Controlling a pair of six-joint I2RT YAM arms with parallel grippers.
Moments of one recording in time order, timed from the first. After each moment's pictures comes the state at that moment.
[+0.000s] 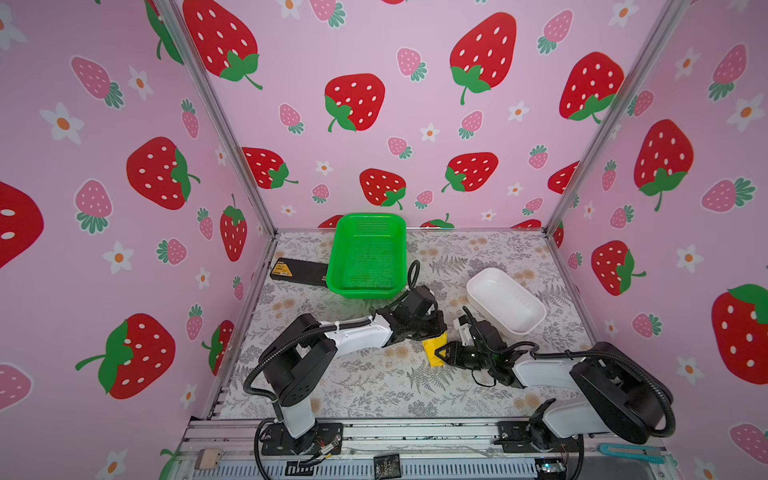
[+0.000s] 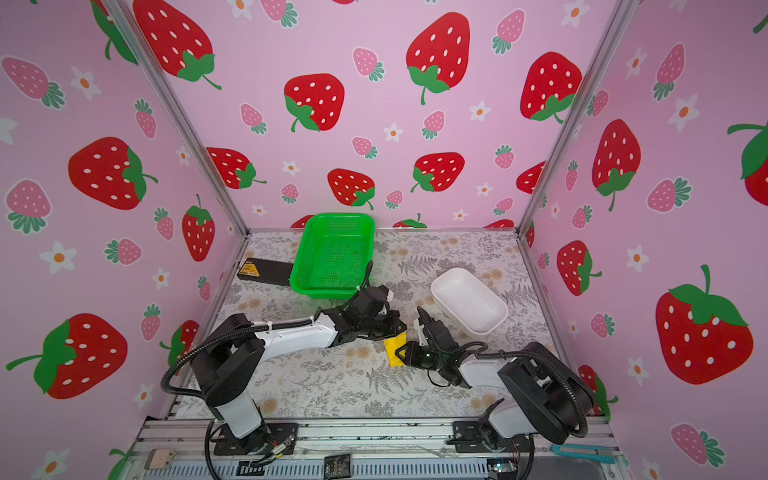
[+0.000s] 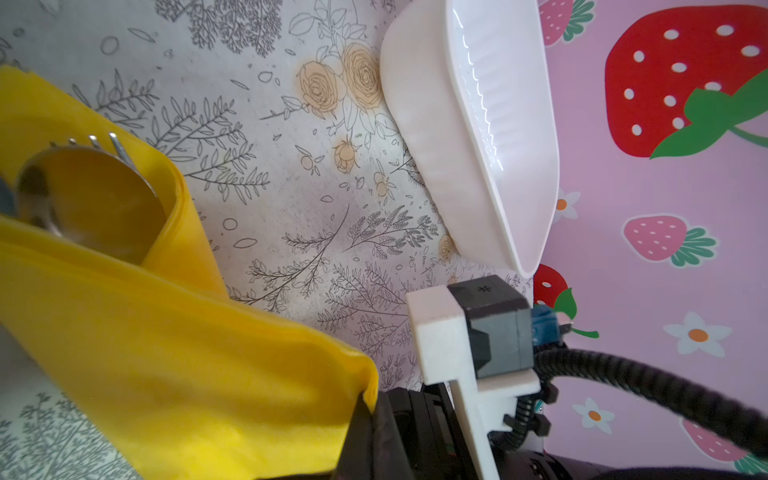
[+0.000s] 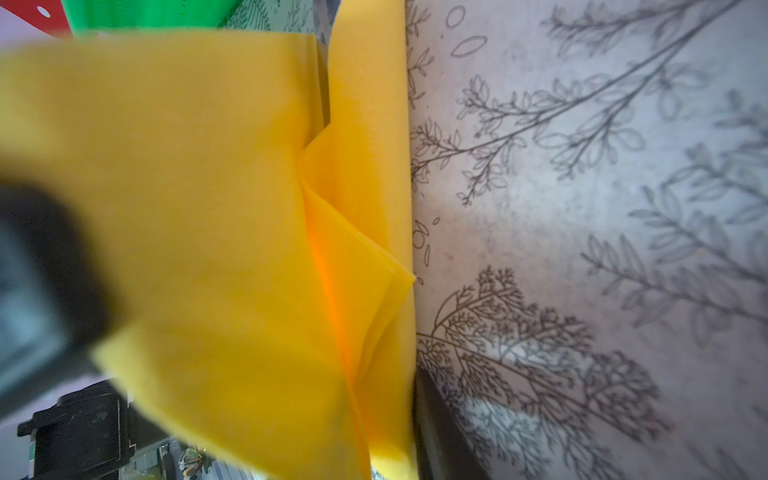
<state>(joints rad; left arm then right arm) -0.86 1.76 1.04 -0.01 0.26 -0.96 0.76 1.42 0.31 0.39 -0.37 0.87</state>
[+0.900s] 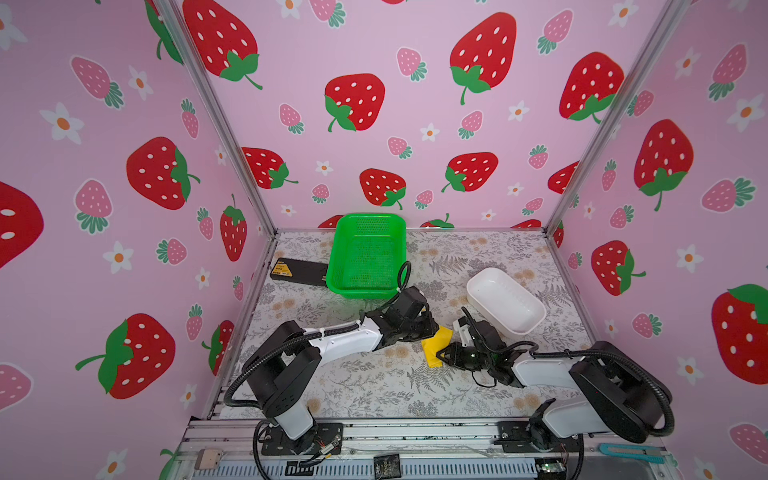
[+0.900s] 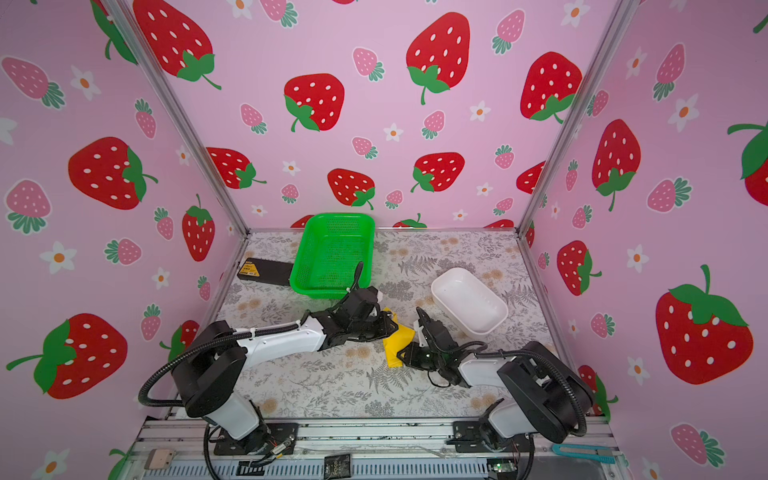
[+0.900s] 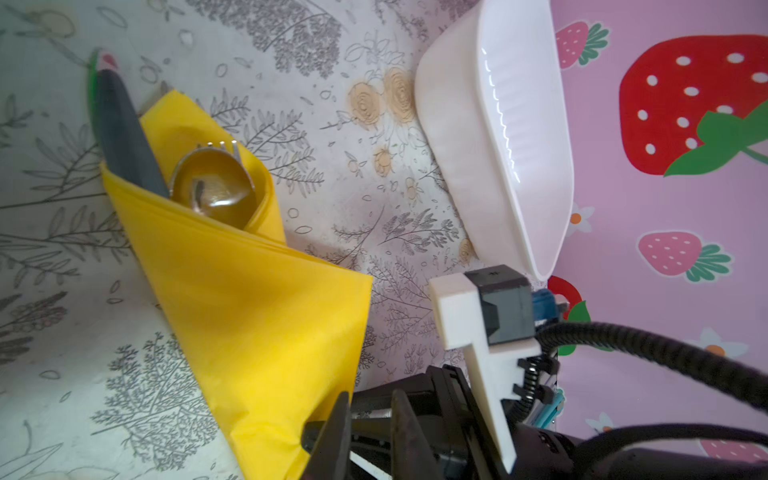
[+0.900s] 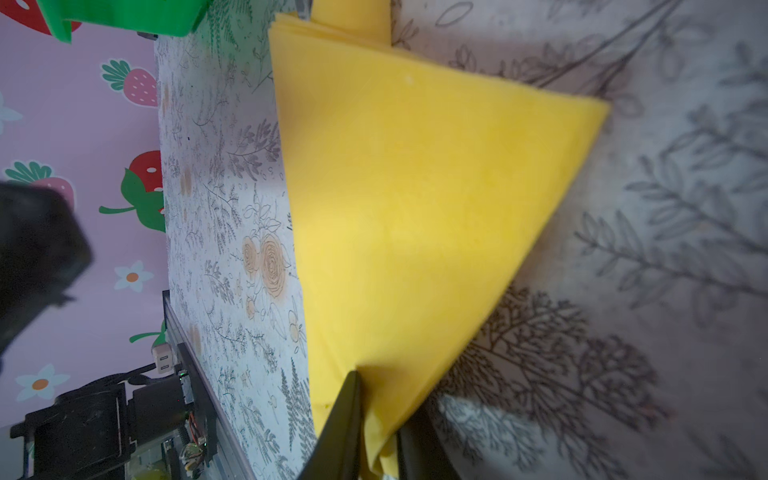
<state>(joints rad) -0.83 1.66 0.95 -0.06 0.21 -0.96 0.76 1.43 0.31 0.35 -0.38 0.88</state>
